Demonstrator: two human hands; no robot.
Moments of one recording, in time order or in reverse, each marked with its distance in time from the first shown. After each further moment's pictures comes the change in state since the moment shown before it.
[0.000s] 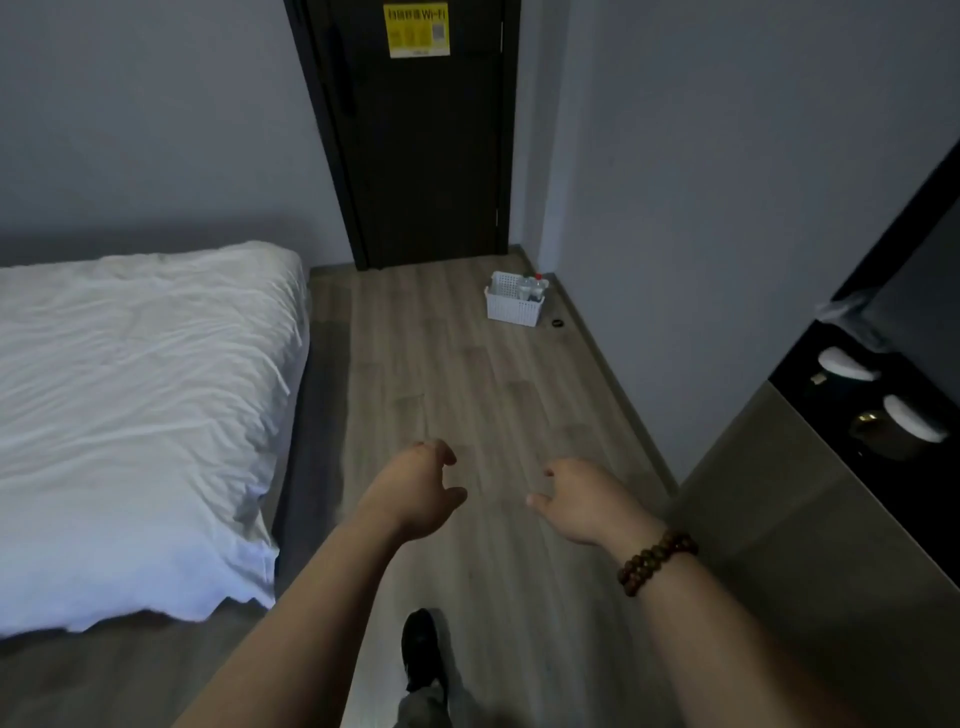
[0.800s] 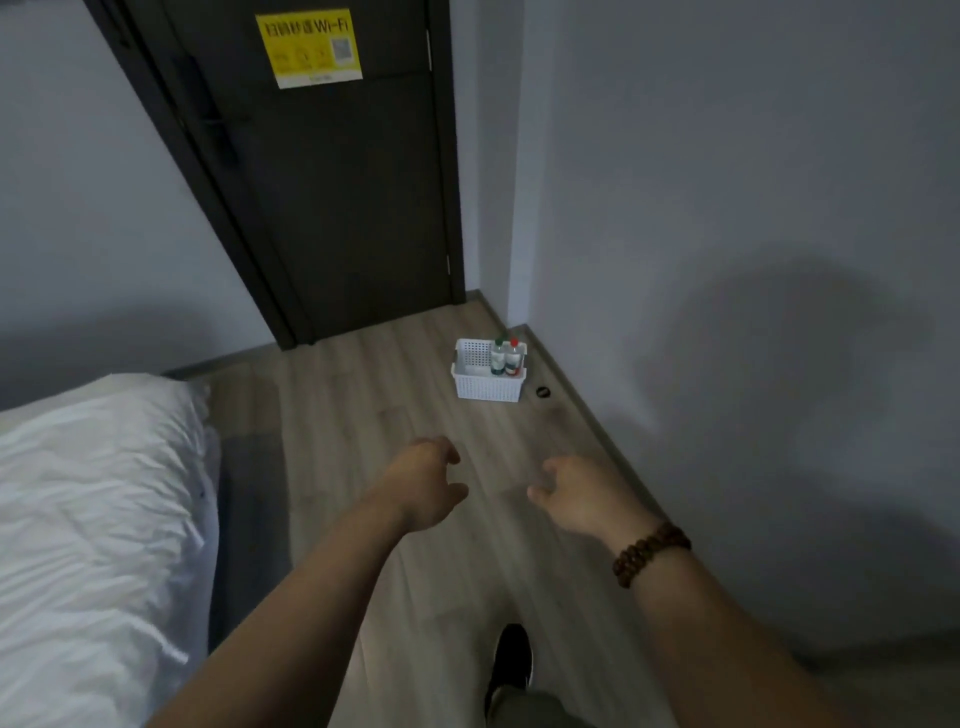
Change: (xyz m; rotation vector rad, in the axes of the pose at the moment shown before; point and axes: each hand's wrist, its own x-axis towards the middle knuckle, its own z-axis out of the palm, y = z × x) left_hand 0.591 -0.001 -0.181 0.079 -0.128 0.178; right_hand 0.527 -0.050 -0.231 0.115 0.084 0.153
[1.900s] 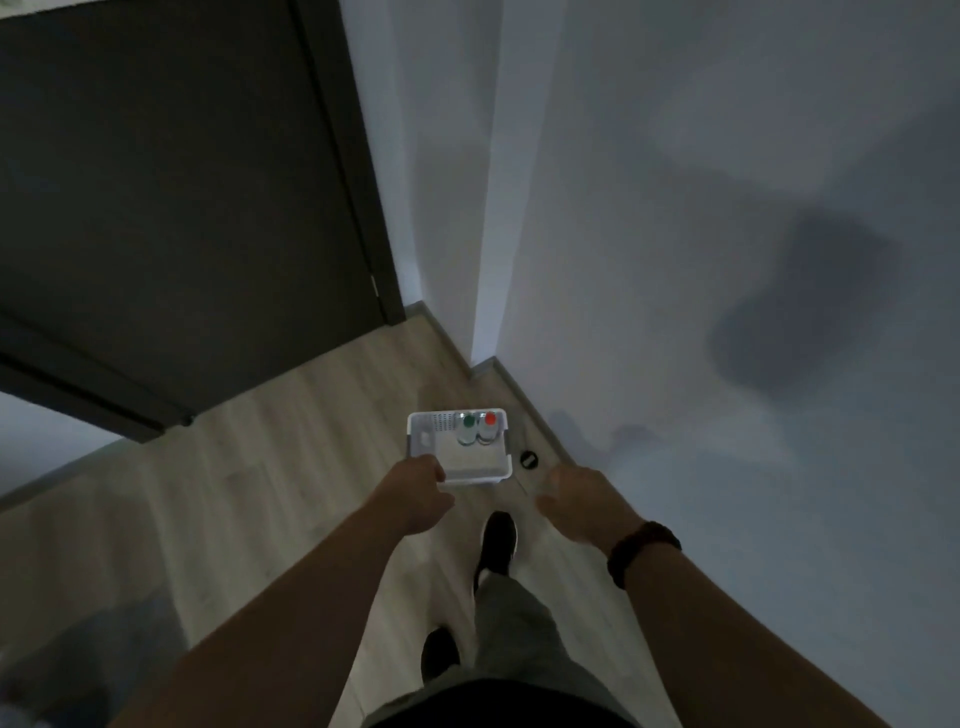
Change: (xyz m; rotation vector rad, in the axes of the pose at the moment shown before) left_hand 0.726 -0.056 -0.137 -0.011 -0.350 -0.048; right_hand 0.643 -0.024 -0.224 0.049 -0.194 0.247
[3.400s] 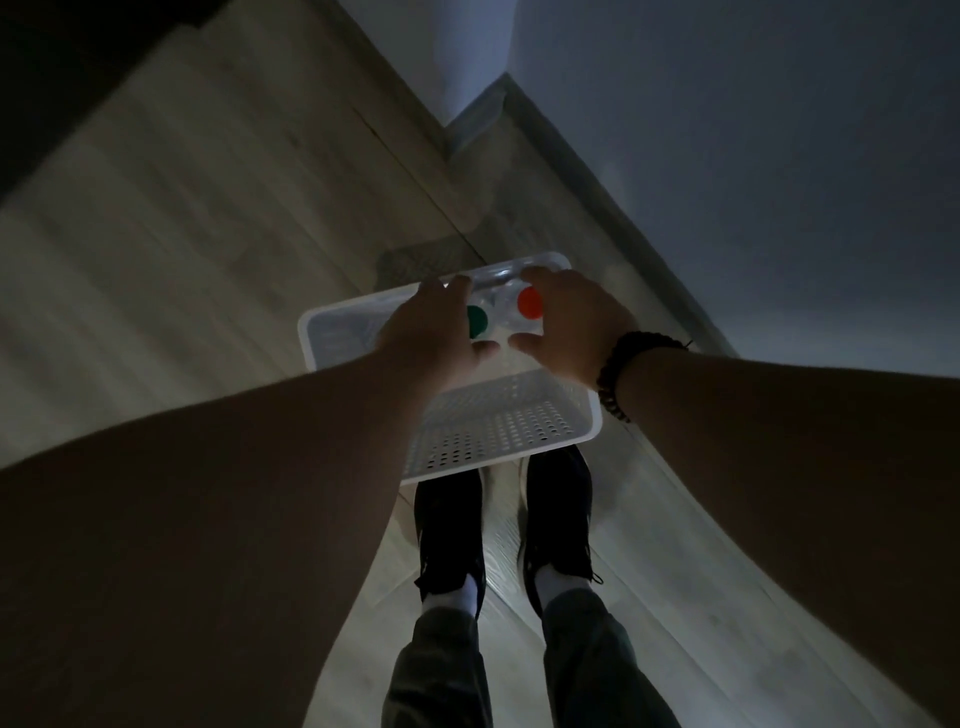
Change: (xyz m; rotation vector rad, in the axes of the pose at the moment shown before) left_hand 0.609 -0.124 0.252 0.166 -0.145 0.100; right_hand 0.634 0.112 0.232 0.152 -0.011 -0.005
